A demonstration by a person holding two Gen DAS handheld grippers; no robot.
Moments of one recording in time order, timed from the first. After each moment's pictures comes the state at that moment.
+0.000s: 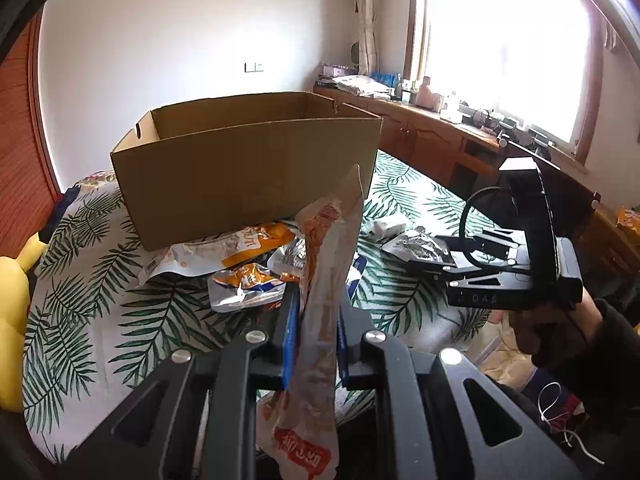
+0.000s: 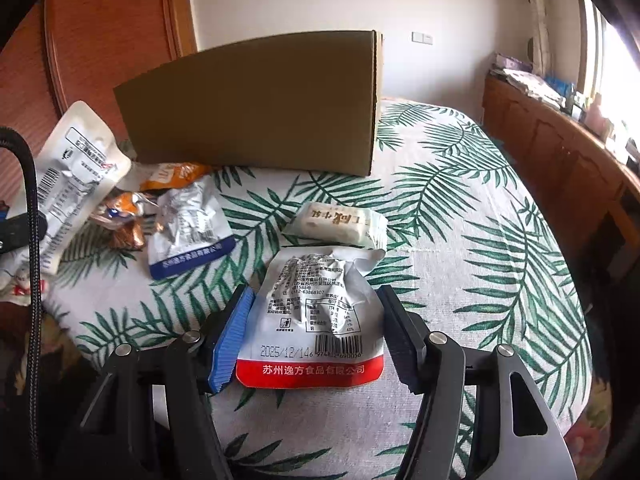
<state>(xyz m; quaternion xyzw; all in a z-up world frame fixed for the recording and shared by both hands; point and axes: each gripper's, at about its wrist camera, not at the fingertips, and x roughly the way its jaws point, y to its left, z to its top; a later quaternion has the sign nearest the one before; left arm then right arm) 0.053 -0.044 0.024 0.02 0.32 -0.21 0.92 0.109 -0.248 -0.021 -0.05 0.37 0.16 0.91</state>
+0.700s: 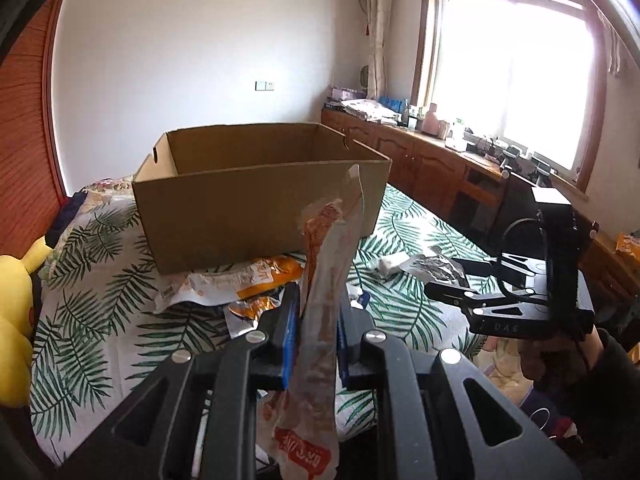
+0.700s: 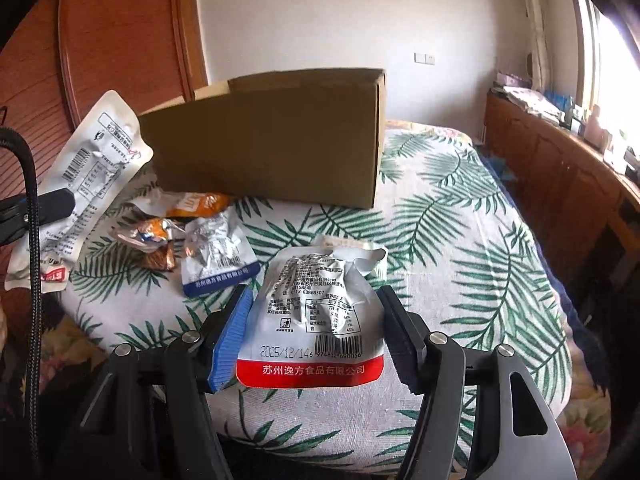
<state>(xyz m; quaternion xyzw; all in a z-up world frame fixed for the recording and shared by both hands) 0.052 -0.031 0.050 -0.01 0.29 -0.20 0.94 0.086 -0.251 0.012 -0.04 0.33 0.18 0.92</state>
